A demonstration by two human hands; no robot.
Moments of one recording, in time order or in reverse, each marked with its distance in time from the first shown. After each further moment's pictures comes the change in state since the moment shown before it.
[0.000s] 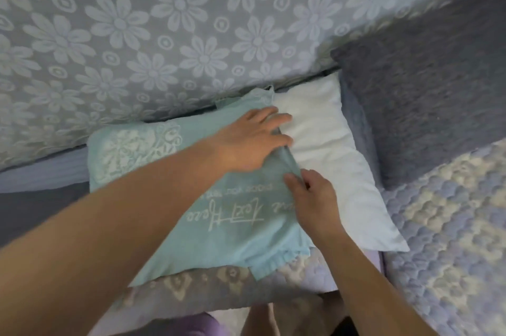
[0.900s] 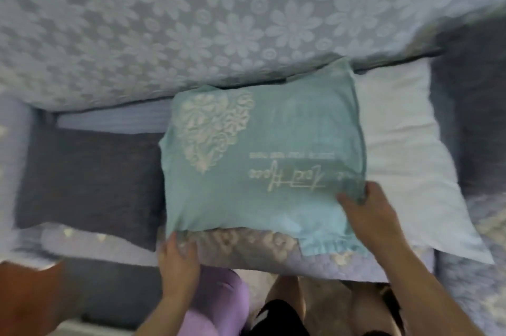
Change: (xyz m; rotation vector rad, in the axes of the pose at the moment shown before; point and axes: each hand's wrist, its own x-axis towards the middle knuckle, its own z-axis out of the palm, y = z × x) left_hand -0.304 0.107 0.253 -1.145 0.300 -1.648; right_hand -0.038 0.006 0.023 -0.398 -0.089 0.215
